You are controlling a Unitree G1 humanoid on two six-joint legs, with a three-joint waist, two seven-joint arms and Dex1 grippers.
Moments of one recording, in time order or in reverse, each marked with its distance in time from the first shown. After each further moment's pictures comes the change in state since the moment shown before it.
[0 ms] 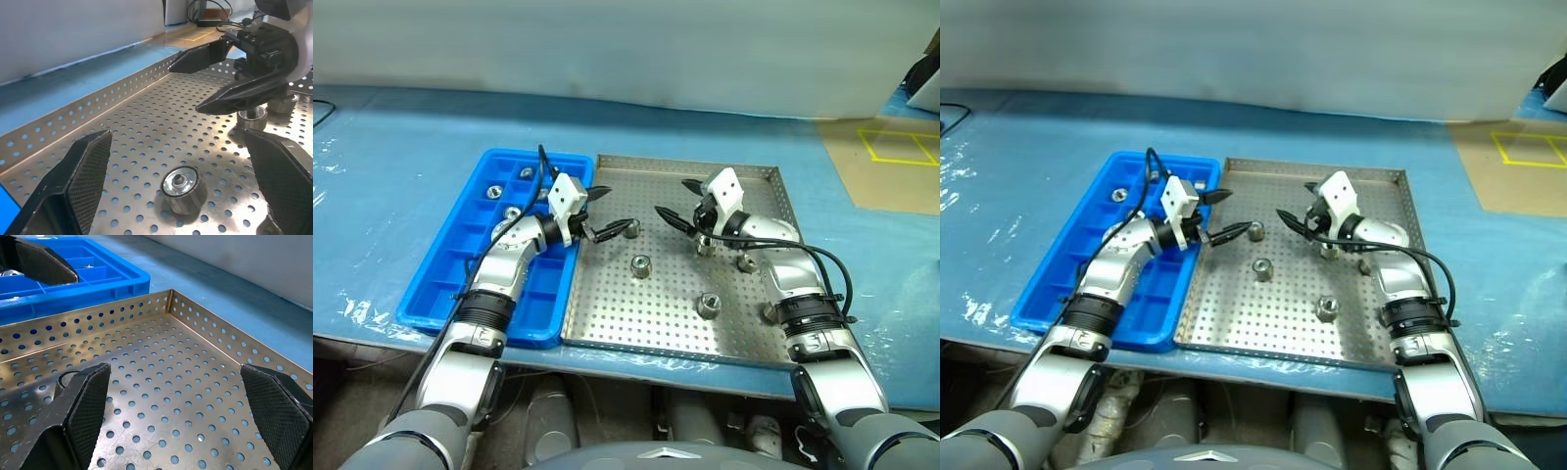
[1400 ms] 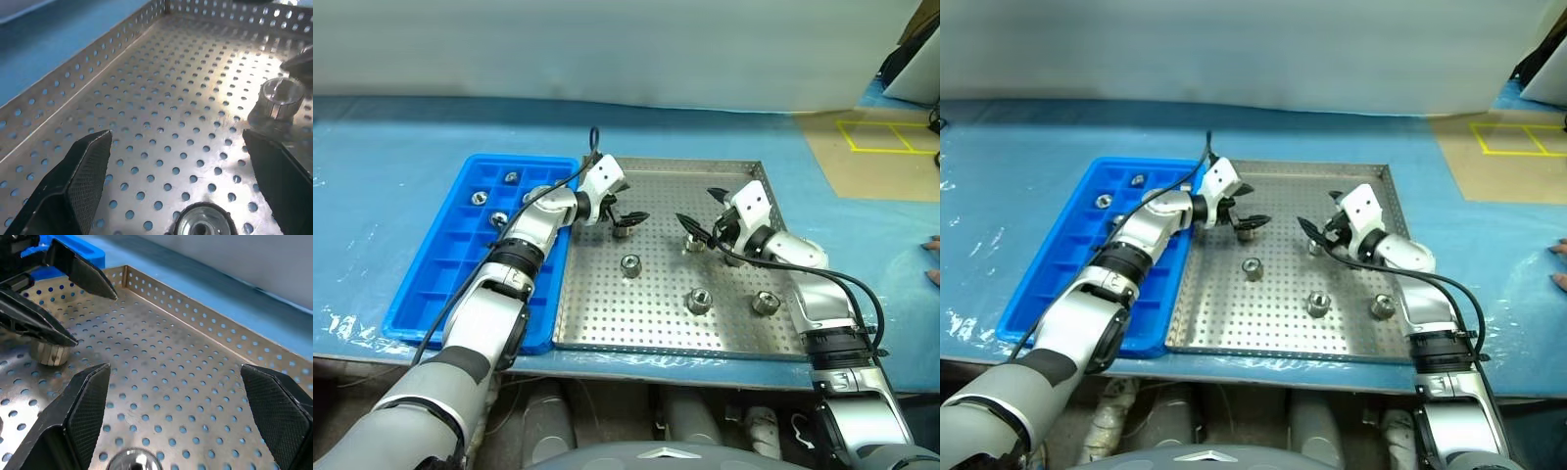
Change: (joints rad) left arm -0.375 -0.068 -0.136 0.466 0.235 0.074 0.053; right arm 0.210 -0.064 -0.058 -0.292 0.003 0.125 -0.099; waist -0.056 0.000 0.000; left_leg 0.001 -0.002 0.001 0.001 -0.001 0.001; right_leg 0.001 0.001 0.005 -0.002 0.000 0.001
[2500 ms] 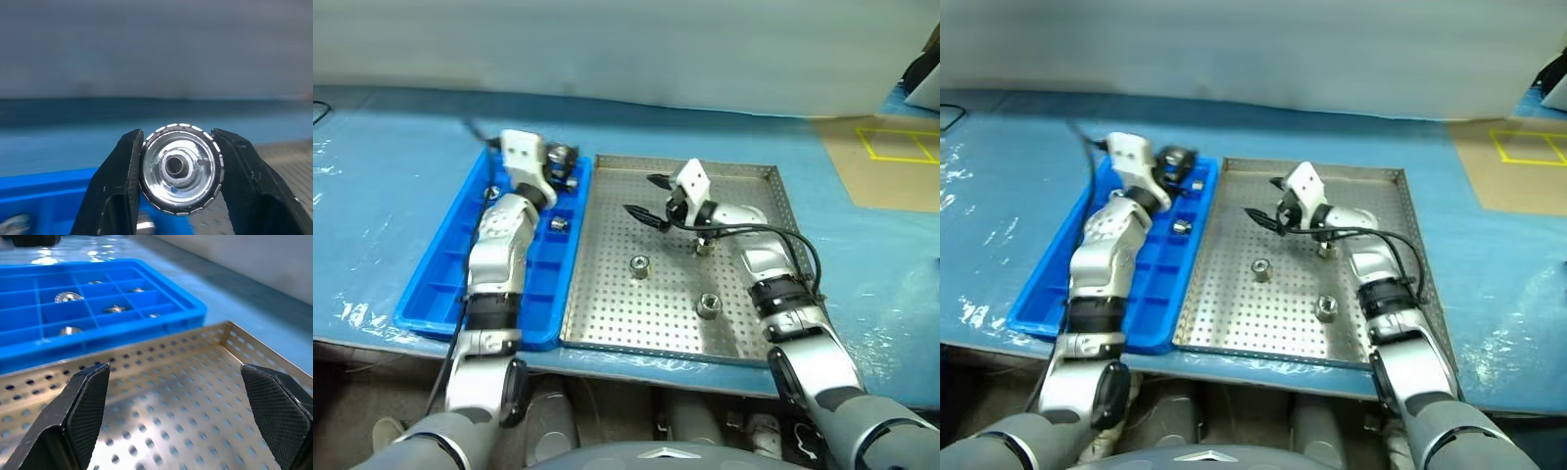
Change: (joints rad) left arm 0.433 -0.122 0.448 -0.920 -0.131 0.262 0.677; right arm -0.375 0.177 0.133 0.450 -0.012 -0.163 0.208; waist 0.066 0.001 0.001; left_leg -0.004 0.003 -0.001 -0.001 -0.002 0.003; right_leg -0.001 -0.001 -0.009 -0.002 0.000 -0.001
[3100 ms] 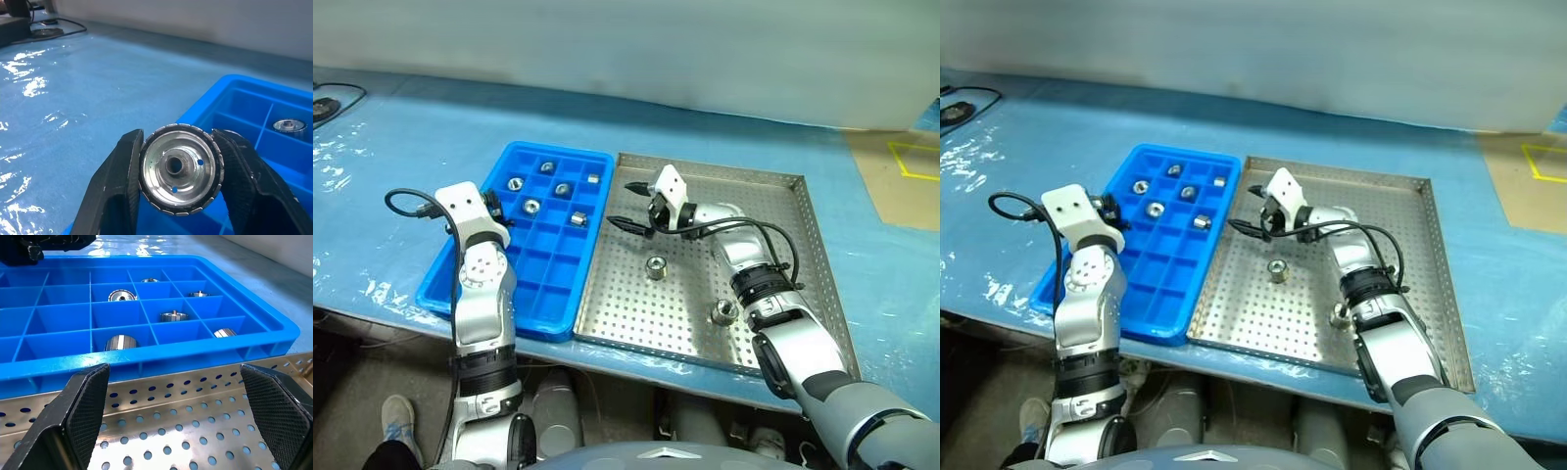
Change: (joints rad) left arm 0.212 -0.093 0.054 -0.148 0.147 0.108 0.474; right arm -0.057 0.036 0.031 0.156 -0.039 -0.099 0.073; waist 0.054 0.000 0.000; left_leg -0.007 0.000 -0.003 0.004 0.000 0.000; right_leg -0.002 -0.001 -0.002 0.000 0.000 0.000
